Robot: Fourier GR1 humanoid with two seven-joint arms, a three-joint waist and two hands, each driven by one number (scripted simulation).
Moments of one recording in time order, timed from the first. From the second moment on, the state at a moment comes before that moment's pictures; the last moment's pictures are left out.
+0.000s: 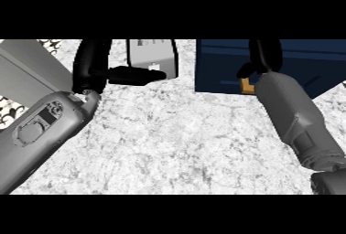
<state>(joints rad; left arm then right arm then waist) -0.83 0.53 -0.60 -1.35 0.47 0.76 0.24 -1.09 -0.22 -0.27 -0.25 1.16 -0.71 -0.19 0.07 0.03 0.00</state>
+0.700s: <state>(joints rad) -0.74 0.55 -0.58 -1.41 0.45 0.77 0.22 -1.13 -0.15 -0.54 -0.30 0.84 -0.55 -0.45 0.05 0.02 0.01</state>
